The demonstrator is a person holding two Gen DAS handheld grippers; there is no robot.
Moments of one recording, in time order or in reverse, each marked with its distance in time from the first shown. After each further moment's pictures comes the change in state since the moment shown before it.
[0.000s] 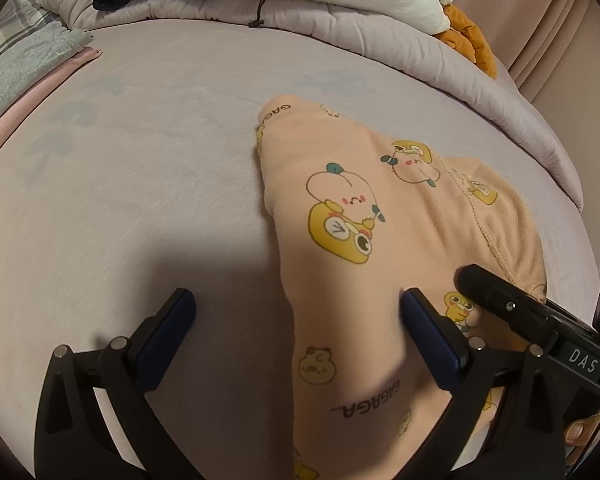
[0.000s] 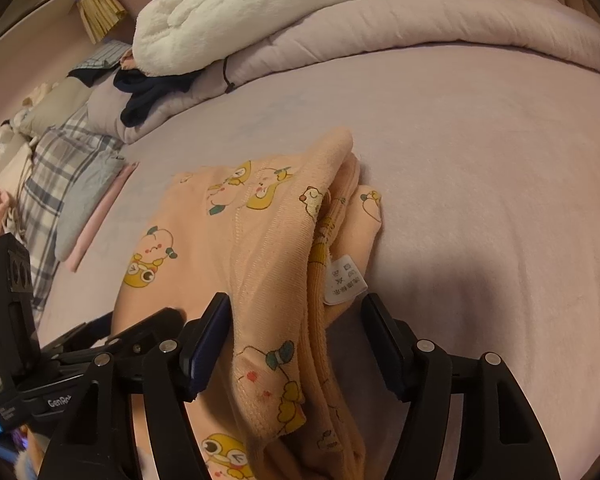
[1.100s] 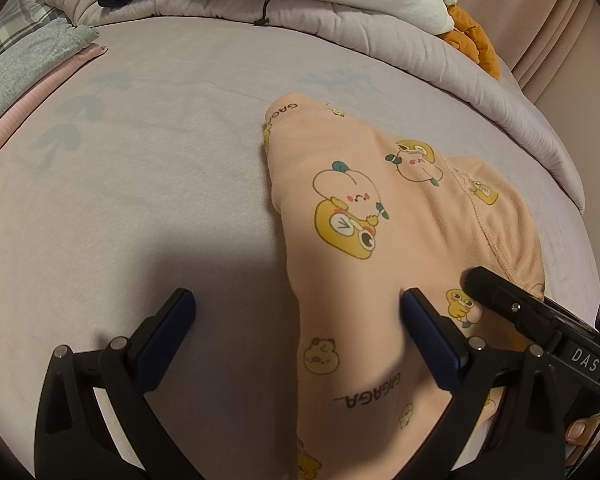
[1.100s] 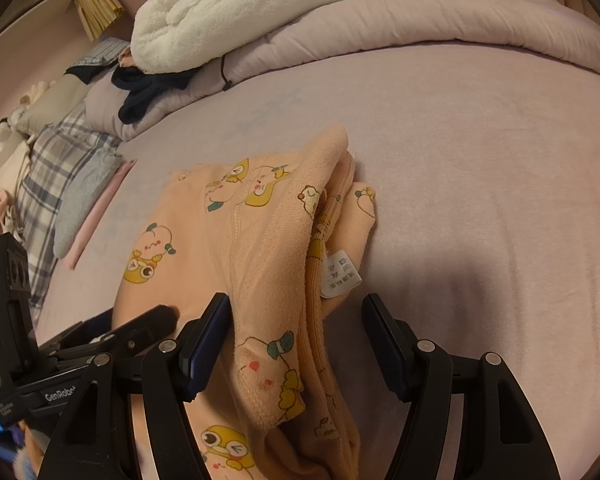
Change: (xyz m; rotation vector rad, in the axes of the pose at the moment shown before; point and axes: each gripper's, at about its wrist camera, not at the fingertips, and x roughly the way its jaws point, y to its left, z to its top) left arm -0.003 0.005 0.001 -0.007 0.009 0.005; right arm -0.003 -0.001 -0.001 -0.002 0.012 -0.011
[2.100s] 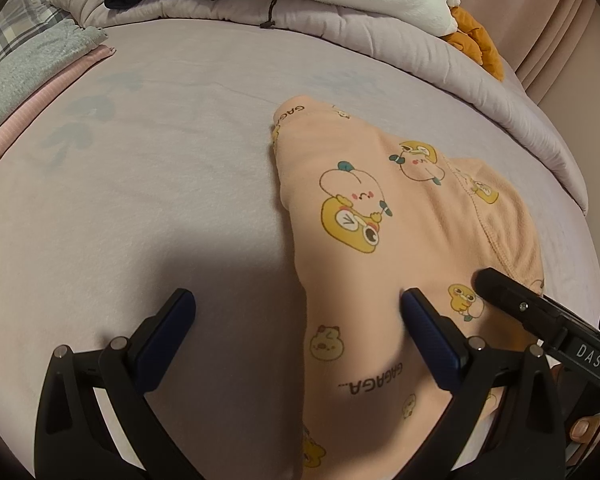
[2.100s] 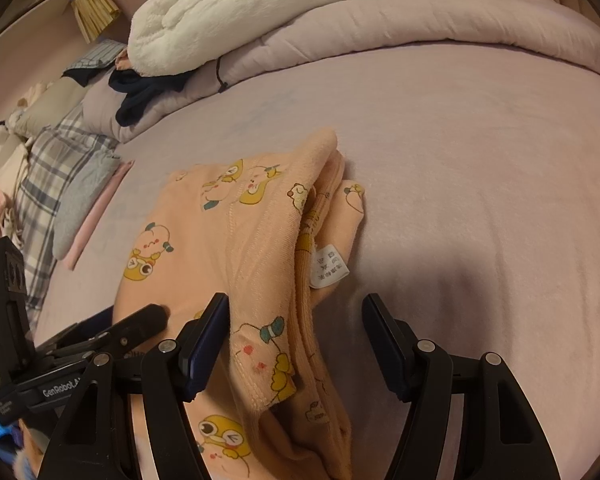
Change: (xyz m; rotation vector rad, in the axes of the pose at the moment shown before) left arm -0.006 0.003 0.000 0.003 0.000 0.016; right arm -0.003 -0.004 0.000 0.007 0.001 -0.005
